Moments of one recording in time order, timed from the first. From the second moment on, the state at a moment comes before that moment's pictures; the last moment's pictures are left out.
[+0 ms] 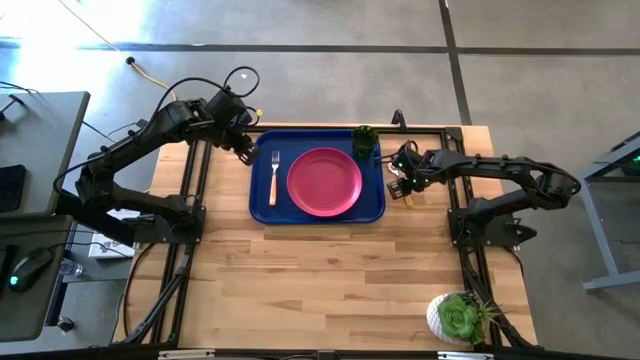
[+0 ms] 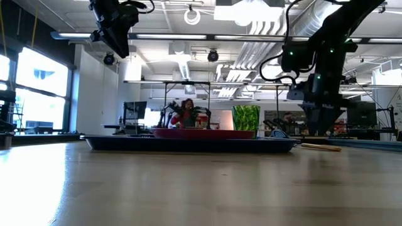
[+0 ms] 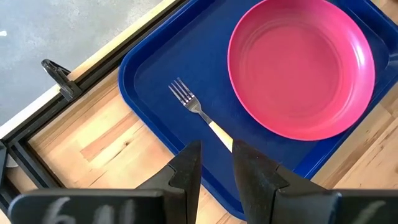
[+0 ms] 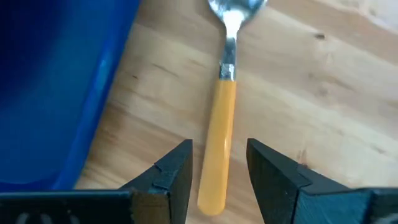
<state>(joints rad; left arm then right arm) 0.61 1.23 1.34 -1.15 -0.07 -0.22 -0.52 1.30 0.66 -0.69 0.09 0.62</state>
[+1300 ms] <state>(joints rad) 0.61 1.23 1.34 -1.15 -0.08 -0.23 -0.51 1.40 0.65 -0.66 0.09 0.76</state>
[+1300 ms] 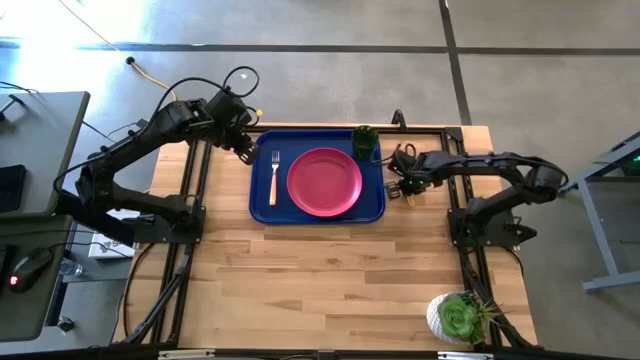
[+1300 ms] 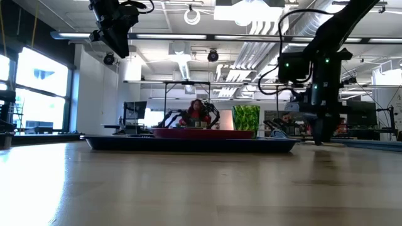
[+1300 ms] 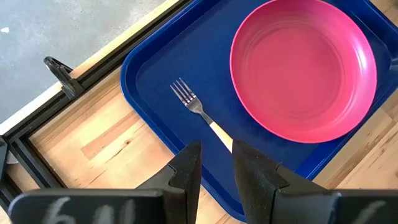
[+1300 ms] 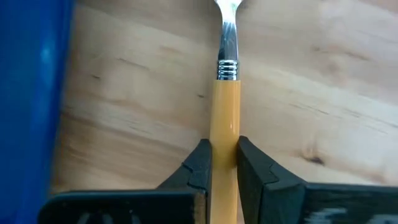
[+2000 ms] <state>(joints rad) 0.61 1.23 1.34 -1.15 -0.09 -0.28 -0.24 1.04 0.66 -0.65 0.14 1.23</state>
